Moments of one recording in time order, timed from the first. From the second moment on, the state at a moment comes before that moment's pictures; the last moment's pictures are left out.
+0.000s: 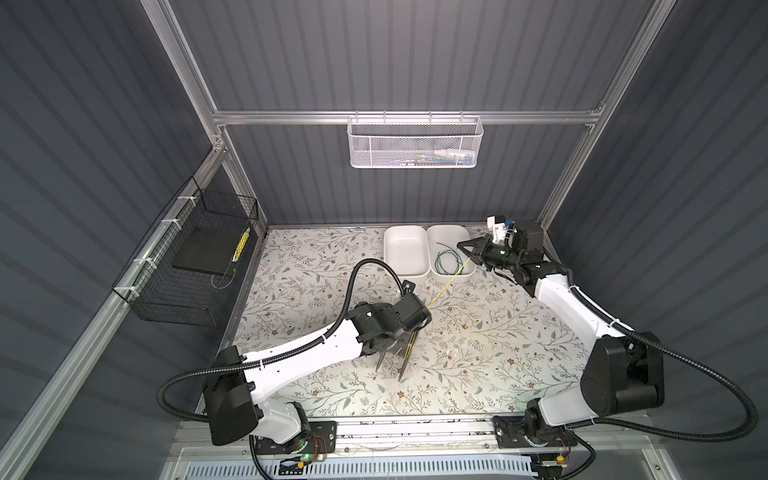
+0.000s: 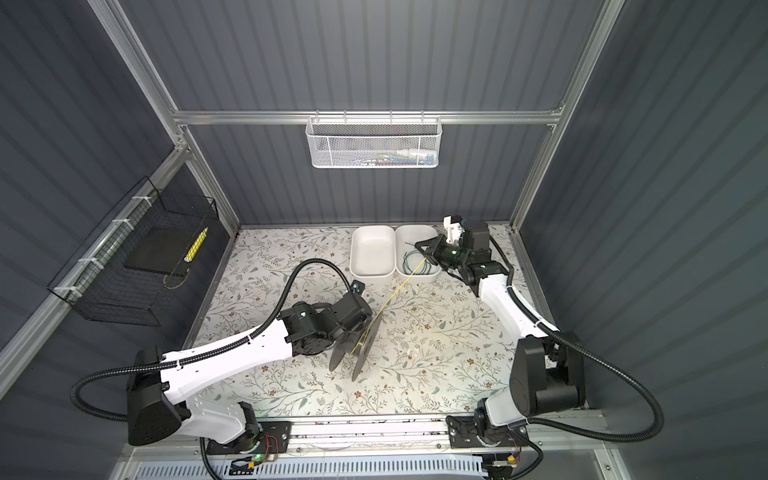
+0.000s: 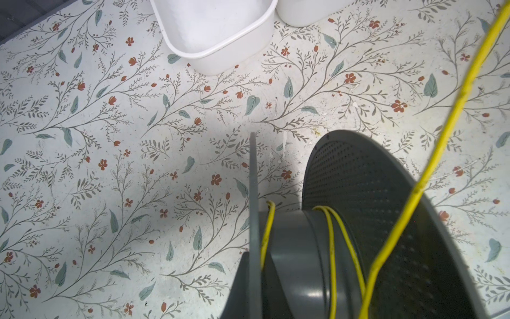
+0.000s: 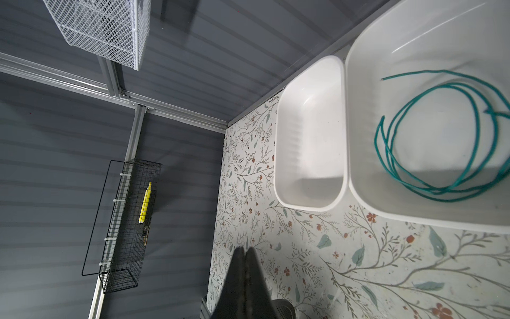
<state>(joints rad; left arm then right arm) -1.09 1.43 1.22 -0.86 -0.43 -0.47 0.14 1.50 1.16 -0.08 -0.67 0.85</state>
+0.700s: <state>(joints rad) -1.08 1.23 1.22 -0.81 -0.30 -0.44 0.10 1.70 1.32 -0.21 -0.68 0.80</state>
